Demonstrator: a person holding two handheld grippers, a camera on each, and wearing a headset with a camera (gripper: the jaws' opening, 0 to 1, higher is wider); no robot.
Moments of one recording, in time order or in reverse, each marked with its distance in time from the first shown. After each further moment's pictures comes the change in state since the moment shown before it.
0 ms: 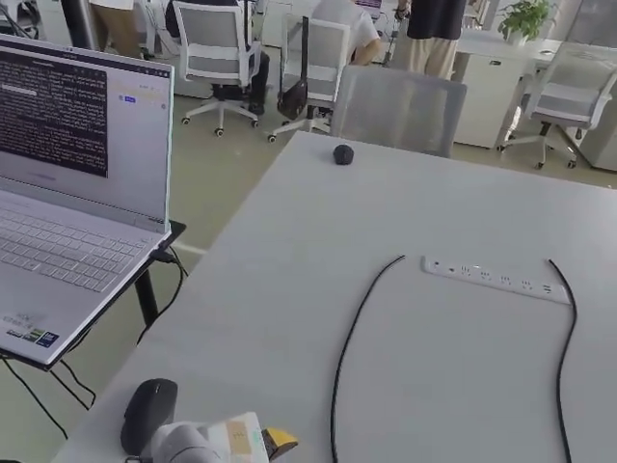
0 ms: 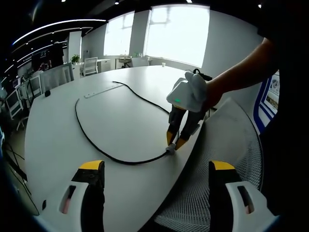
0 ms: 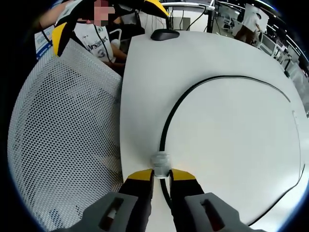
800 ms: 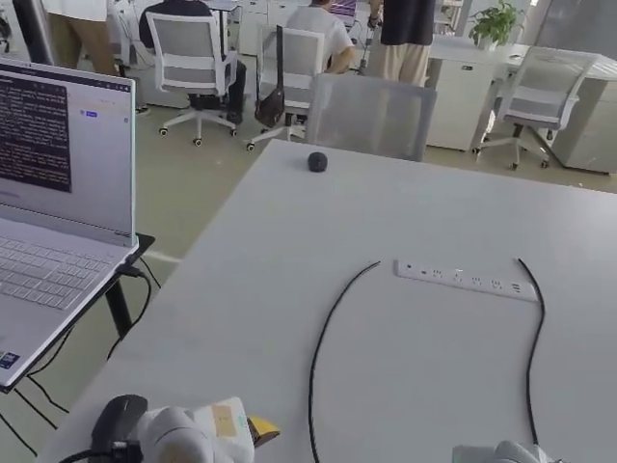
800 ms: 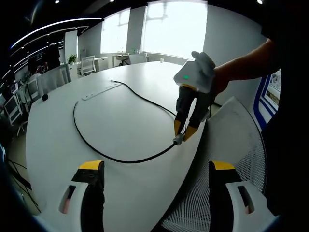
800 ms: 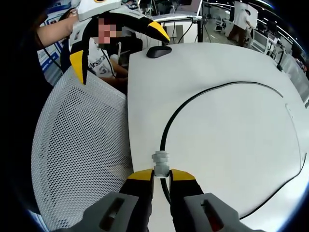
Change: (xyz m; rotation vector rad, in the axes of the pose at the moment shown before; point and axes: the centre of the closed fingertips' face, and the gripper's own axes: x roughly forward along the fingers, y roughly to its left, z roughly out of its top) left arm 0.017 0.006 0.021 0.040 0.049 -0.005; right arm -0.051 -0.002 0.009 0.083 -0.079 0.035
